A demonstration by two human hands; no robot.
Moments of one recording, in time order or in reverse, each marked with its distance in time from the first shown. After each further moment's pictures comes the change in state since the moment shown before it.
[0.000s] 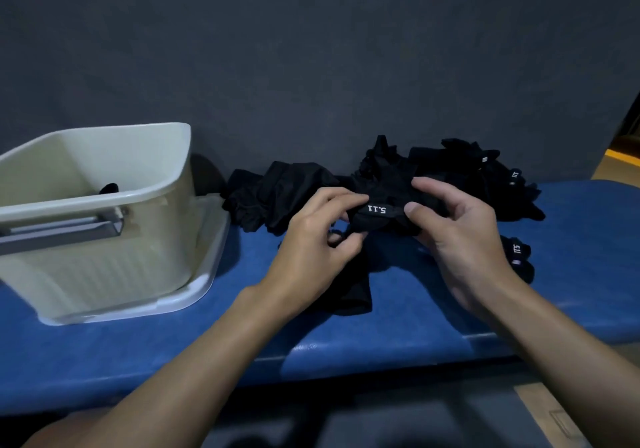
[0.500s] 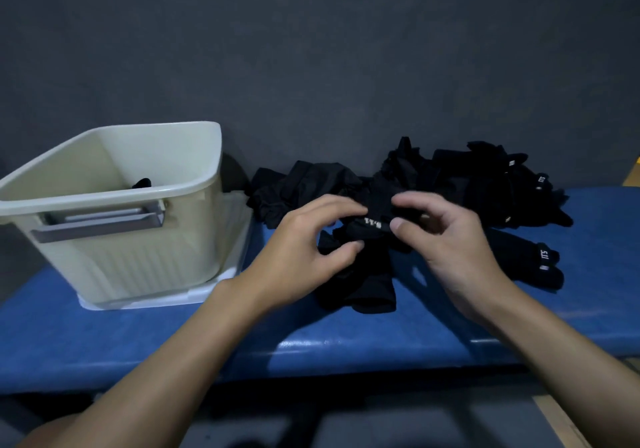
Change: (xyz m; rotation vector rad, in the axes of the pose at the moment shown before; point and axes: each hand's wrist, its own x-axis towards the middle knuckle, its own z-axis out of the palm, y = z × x) left_hand -0.009 -0.002 -0.051 0.156 -0.146 0.081; right_hand -0.013 0.005 0.023 -0.226 -0.211 -0.103
